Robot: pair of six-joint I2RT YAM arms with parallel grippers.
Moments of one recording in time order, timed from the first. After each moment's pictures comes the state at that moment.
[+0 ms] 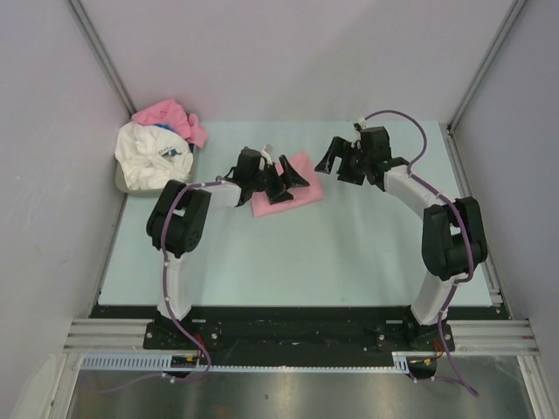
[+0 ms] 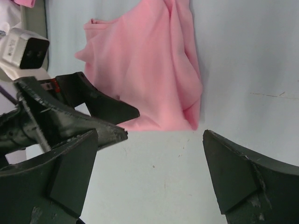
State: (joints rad) left arm -0.42 2.06 1.28 0.23 0.57 -0.92; right arm 0.28 1.79 1.33 -0.17 -0.33 0.57
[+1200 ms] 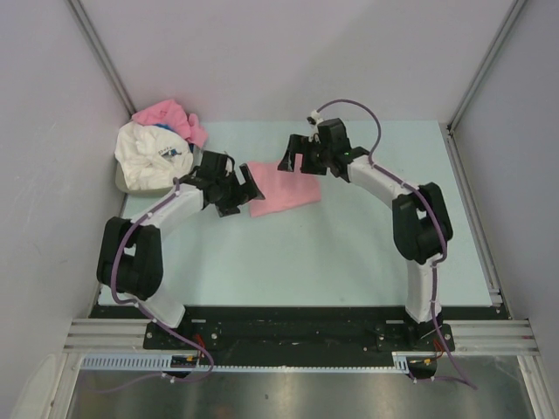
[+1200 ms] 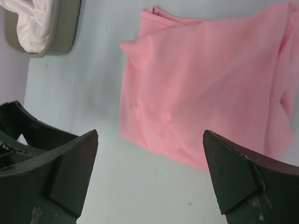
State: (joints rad) left arm -0.30 1.62 1.12 -0.40 0.22 -0.70; right arm 0.46 1.99 1.60 -0.22 -0.32 0.50
